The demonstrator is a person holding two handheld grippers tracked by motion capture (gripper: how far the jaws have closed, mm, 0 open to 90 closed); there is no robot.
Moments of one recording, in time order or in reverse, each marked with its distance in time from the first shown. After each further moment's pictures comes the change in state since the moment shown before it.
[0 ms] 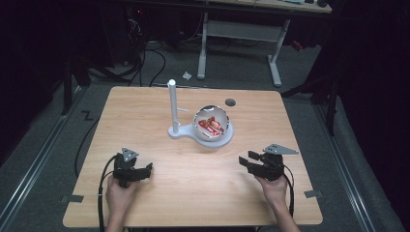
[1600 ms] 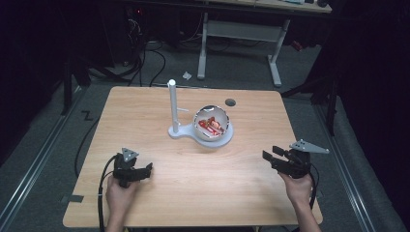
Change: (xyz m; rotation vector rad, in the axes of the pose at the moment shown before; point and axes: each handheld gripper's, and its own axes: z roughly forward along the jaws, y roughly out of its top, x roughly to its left) left arm 0.000 0.000 0.000 0.000 -0.001 0.001; right arm -0.034 0.011 -0.057 -0.047 -0.117 0.014
